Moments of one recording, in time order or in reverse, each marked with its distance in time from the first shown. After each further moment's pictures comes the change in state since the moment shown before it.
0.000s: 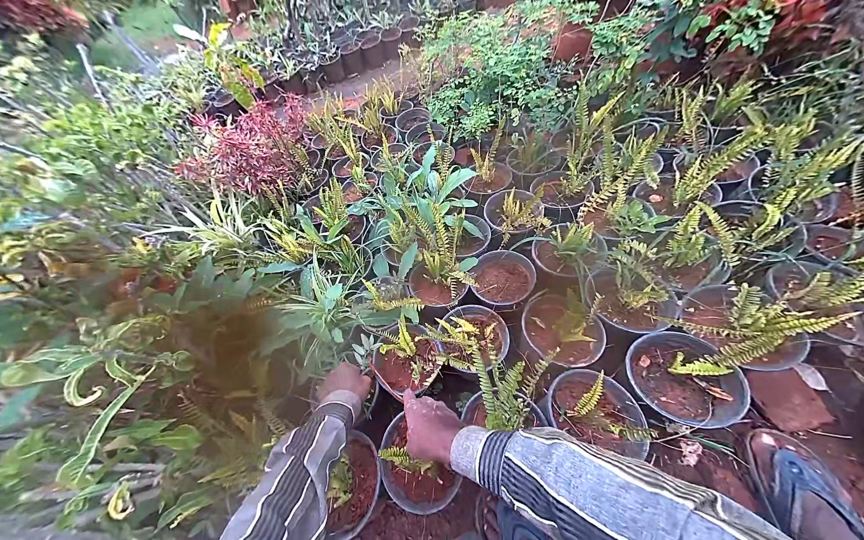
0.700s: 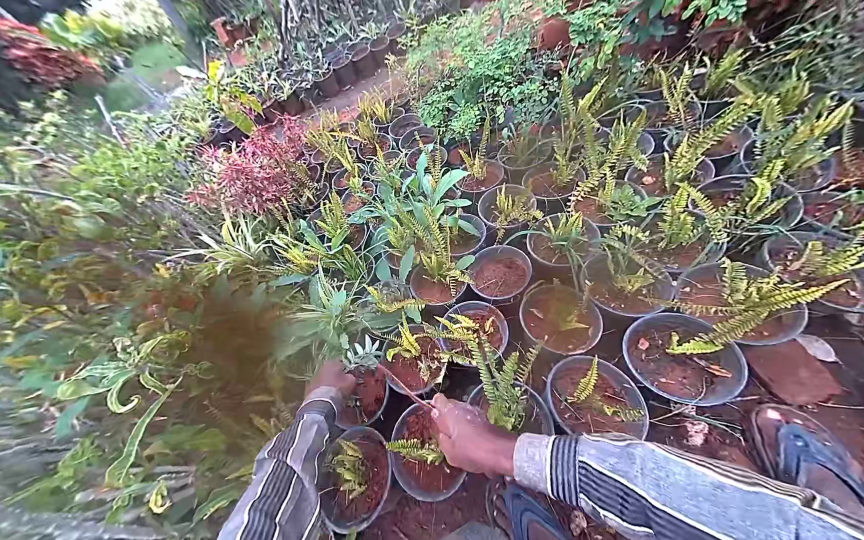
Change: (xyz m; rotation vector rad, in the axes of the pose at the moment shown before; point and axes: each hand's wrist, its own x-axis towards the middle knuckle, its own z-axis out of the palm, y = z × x) left_hand -0.003 -0.030 -0.032 0.015 0.038 0.031; right_hand -0.049 0.042 0.000 0.128 0.042 -0.144
